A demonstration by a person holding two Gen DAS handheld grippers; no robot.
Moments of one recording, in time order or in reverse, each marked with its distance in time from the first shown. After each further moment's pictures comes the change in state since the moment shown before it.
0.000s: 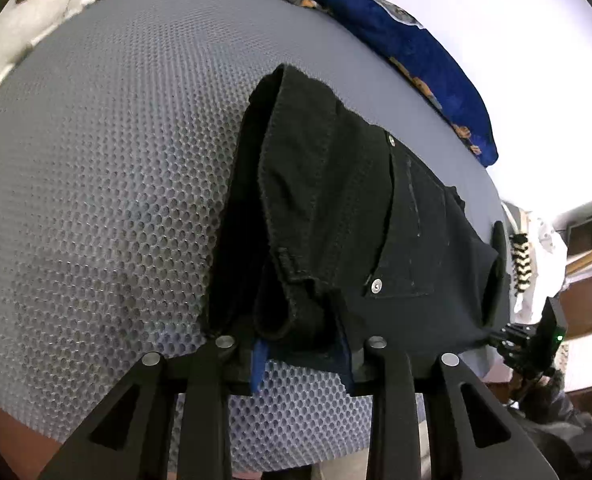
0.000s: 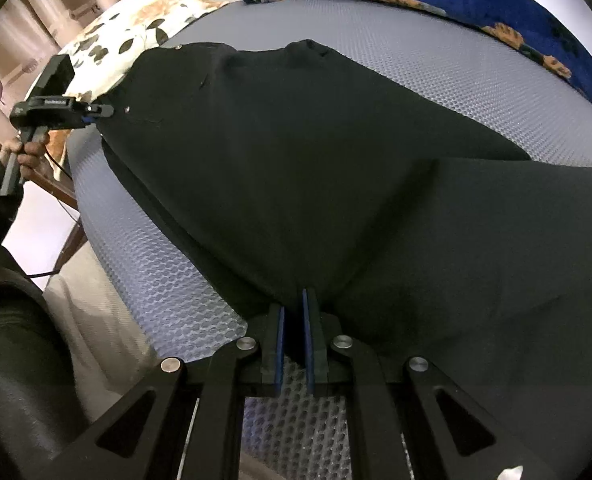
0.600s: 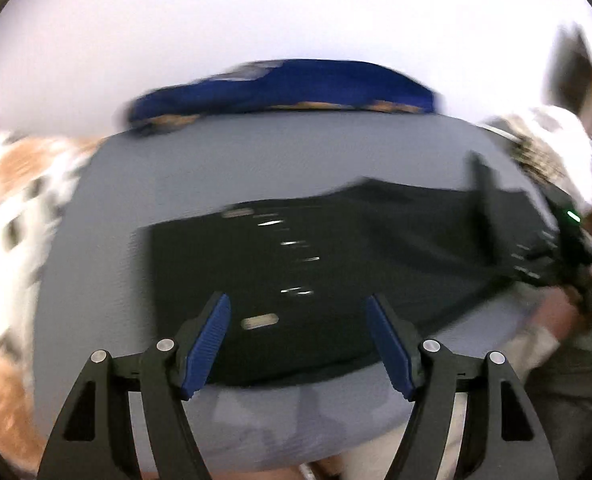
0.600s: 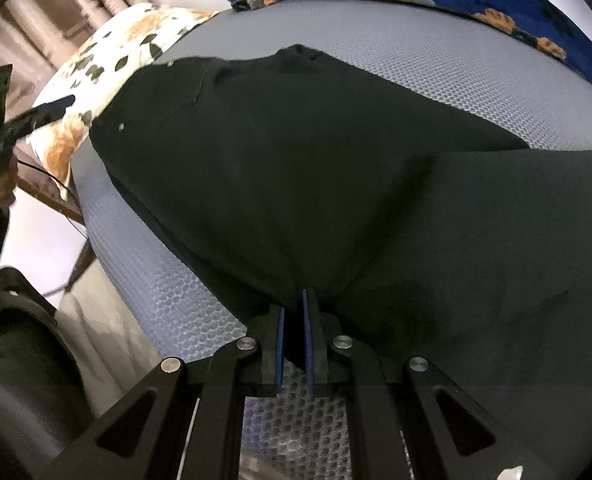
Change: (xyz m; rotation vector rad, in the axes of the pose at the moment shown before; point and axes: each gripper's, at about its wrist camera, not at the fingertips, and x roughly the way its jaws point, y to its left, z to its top) left arm -0.041 -0.162 -0.043 0.588 -0.191 0.165; right arm -0.001 -0.014 0.007 0.078 -0.012 0.066
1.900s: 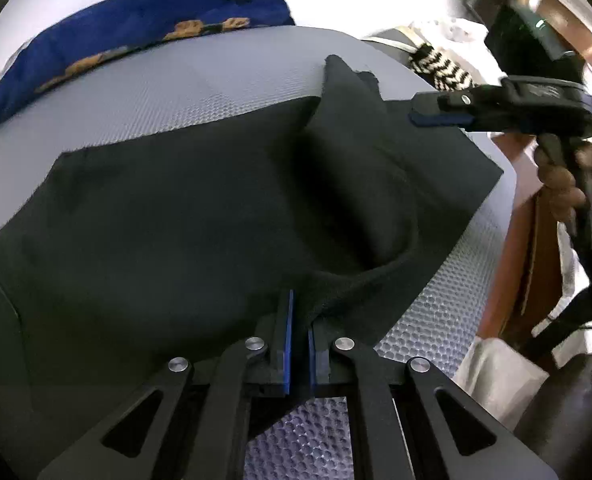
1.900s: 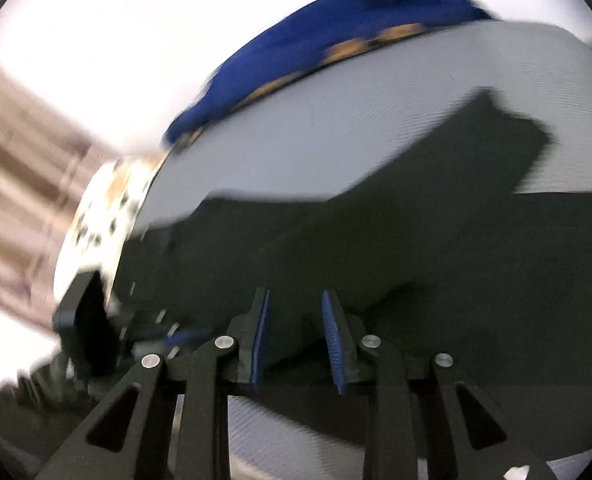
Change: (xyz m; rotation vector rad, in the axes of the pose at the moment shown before) left arm 0.148 -0.197 0.017 0.185 0.211 -0.276; right arm -0.096 -0.135 -0.027 0.480 -0.312 0.124
